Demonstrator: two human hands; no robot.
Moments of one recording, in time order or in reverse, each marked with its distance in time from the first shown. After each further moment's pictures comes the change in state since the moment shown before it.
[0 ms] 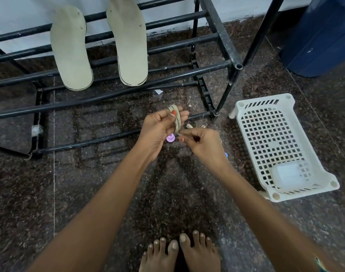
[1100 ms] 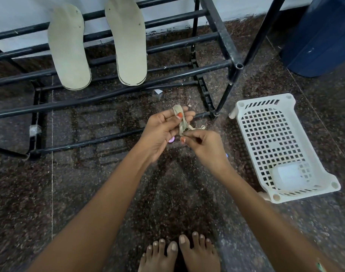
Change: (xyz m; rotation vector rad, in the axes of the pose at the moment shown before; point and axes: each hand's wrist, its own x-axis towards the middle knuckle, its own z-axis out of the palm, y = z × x) left_hand -0.002 0.002 0.004 -0.085 -0.104 -0.033; right_hand -0.001 0.004 -0.001 0.033 0.006 -0.025
